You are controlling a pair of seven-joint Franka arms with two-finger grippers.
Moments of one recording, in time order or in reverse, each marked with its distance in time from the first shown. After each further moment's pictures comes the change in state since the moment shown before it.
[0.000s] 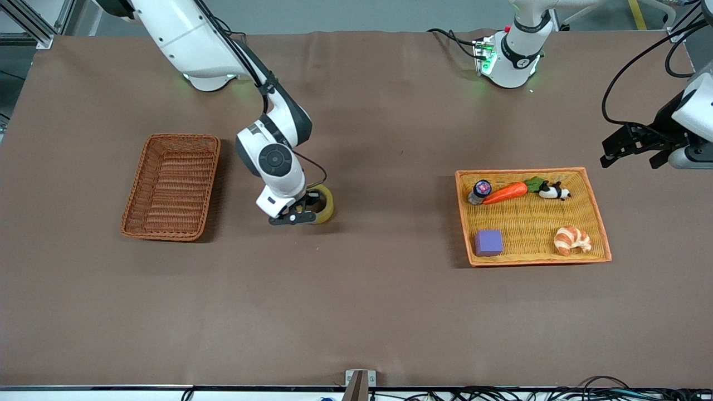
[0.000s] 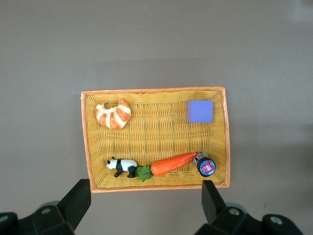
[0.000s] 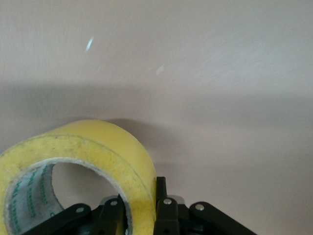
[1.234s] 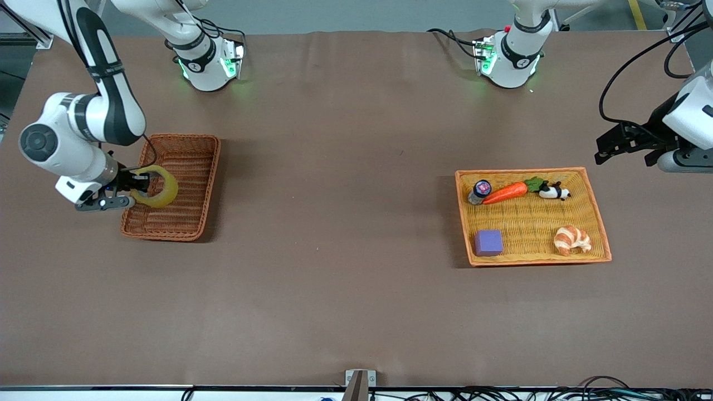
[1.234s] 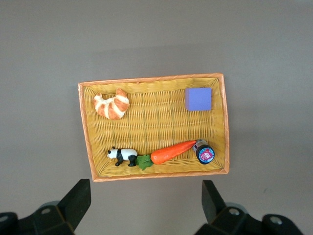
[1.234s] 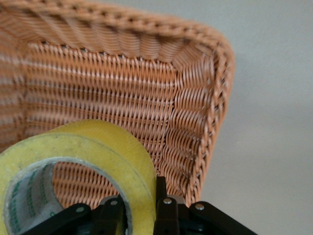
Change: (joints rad) left arm 0.003 0.048 -0.033 0.091 0.025 -0.105 0.000; right arm -0.347 -0.391 -0.398 -0.555 -0.002 0.163 -0.795
